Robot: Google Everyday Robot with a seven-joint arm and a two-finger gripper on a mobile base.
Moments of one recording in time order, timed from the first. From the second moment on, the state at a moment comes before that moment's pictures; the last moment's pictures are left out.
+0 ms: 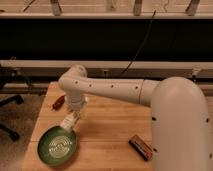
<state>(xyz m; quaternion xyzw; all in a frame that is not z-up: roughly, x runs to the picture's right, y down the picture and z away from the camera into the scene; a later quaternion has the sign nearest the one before) -0.161 0.141 0.766 -0.28 -0.25 -0.47 0.80</state>
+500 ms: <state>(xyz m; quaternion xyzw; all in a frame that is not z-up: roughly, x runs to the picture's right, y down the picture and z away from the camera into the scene) -0.199 0.198 0.712 -0.26 -0.29 -0.52 0.76</state>
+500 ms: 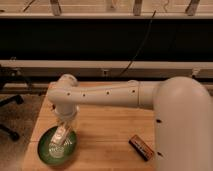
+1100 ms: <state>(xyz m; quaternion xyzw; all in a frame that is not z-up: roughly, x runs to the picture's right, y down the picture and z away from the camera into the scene) -0.247 0.244 0.690 -0.21 -0.34 -0.59 0.70</state>
